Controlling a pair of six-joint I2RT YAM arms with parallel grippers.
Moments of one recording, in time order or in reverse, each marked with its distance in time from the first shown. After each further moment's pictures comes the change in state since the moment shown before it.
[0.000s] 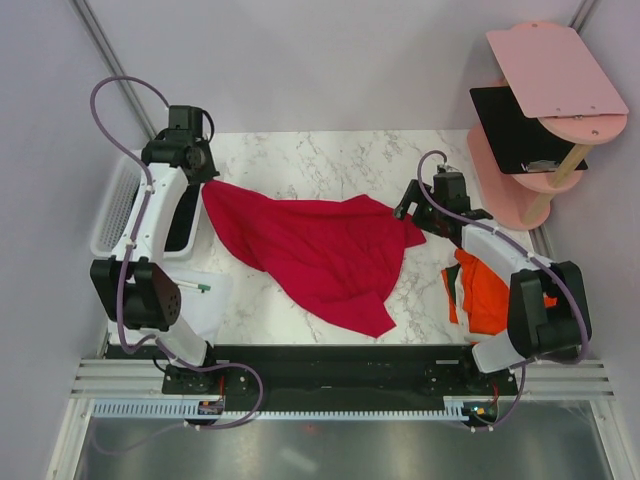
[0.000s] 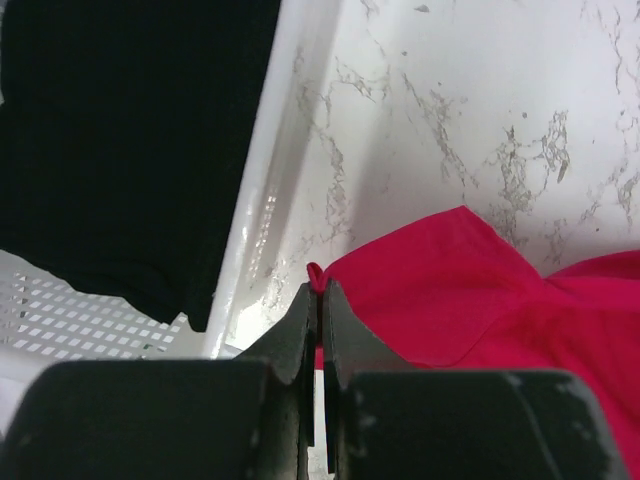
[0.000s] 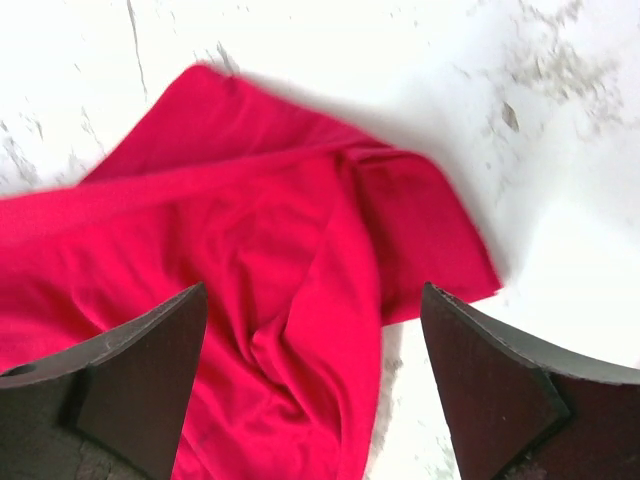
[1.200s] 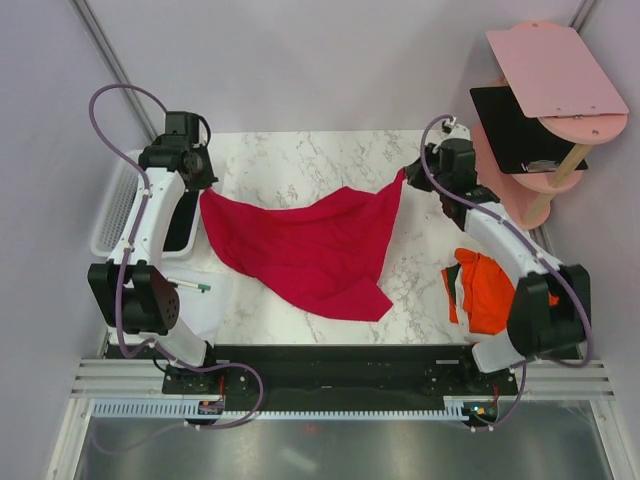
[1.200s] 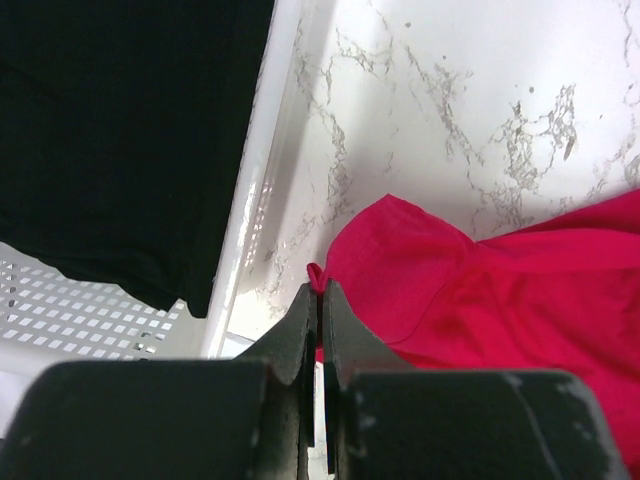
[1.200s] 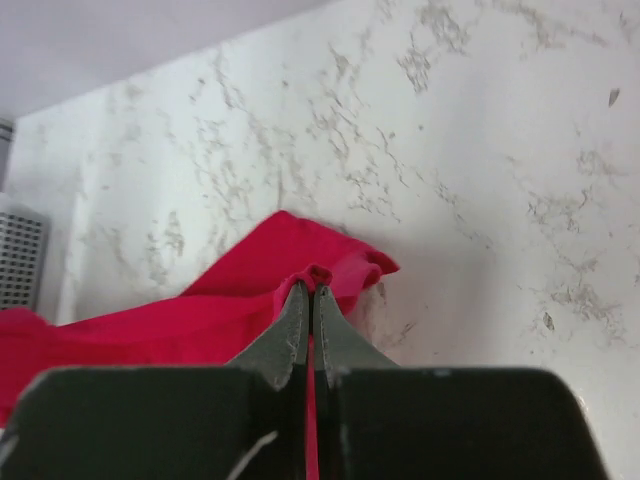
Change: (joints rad) left arm 0.036 -0.043 -0.049 0.003 0.053 0.011; right arm -0.008 0.100 0.224 0.149 0.010 -0.066
